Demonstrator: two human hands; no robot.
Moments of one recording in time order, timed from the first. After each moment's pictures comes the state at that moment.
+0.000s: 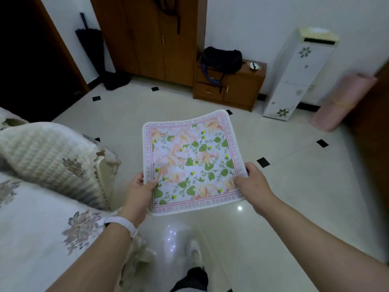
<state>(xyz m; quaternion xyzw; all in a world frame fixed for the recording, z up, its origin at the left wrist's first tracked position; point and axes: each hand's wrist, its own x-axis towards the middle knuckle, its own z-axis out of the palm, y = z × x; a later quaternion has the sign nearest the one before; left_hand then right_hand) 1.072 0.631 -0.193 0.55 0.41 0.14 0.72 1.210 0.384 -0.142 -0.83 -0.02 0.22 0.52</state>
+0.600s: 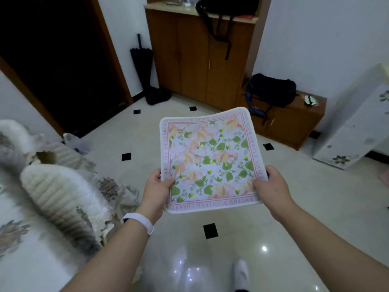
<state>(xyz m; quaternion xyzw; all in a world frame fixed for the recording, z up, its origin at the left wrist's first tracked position) 1.274 0.790 -0.154 0.51 0.43 0.24 0.71 1.449 0.575 -0.112 -0.83 -0.09 0.21 0.52</state>
